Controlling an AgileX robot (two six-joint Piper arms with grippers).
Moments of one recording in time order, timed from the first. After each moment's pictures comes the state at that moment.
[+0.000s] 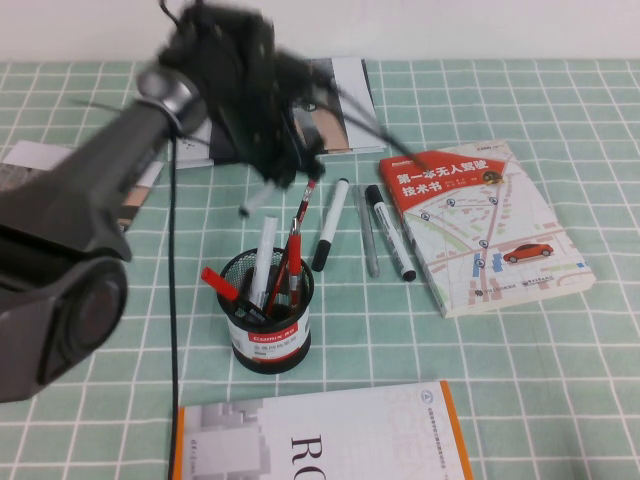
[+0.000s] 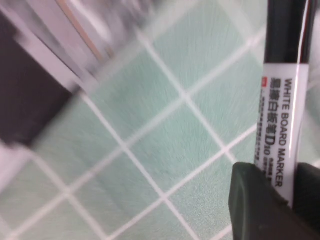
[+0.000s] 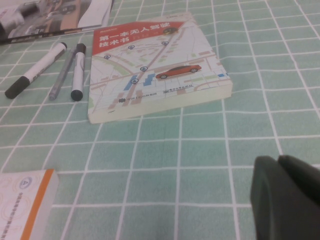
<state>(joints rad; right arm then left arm) 0.08 -0.02 0.03 0.25 0.35 -0.10 -0.47 2.42 -2.39 0.00 1.24 0.28</state>
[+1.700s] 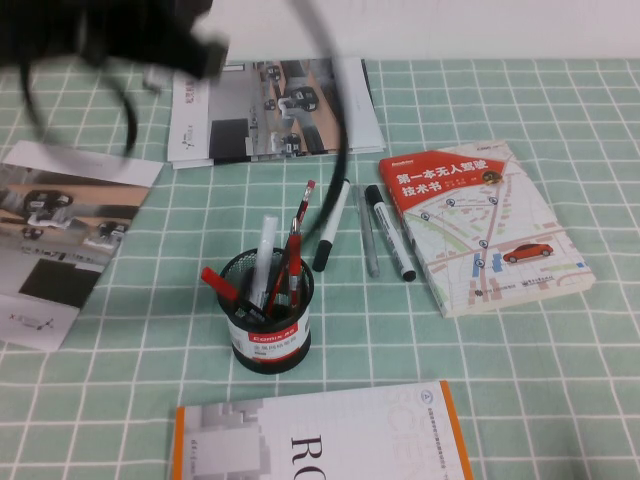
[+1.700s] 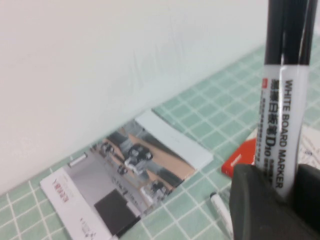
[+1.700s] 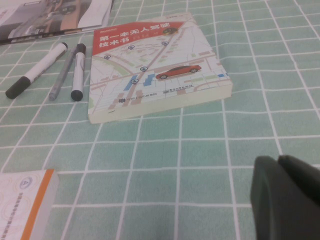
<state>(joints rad) 0.08 -0.02 0.03 0.25 0.35 -0.10 -0.56 1.24 -1.37 0.04 0.53 0.21</state>
